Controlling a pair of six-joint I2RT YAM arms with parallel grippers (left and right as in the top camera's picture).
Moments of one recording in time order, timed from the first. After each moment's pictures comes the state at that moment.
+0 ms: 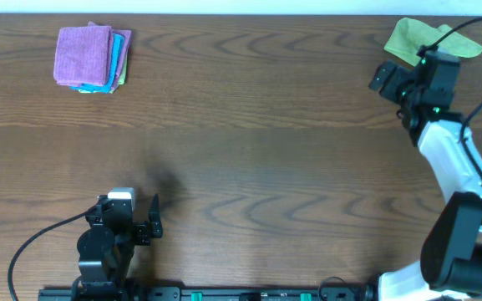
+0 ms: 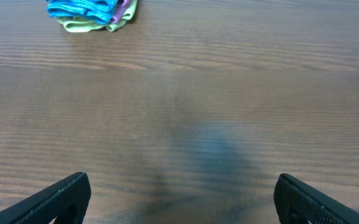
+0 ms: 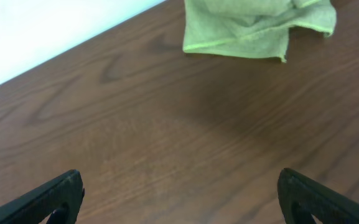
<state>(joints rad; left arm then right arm) -0.01 0.01 0.16 -0.62 0.06 -0.01 -0.17 1.71 1.17 -0.18 -0.02 0.33</state>
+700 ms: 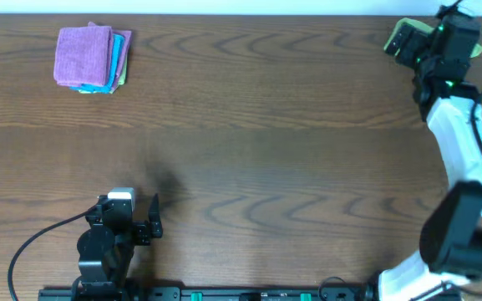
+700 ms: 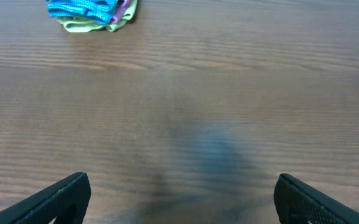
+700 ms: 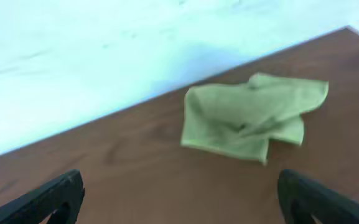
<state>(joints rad) -0.01 0.01 0.16 -0.62 0.06 -0.01 -0.17 1.83 1.38 -0.06 0.09 0.23</state>
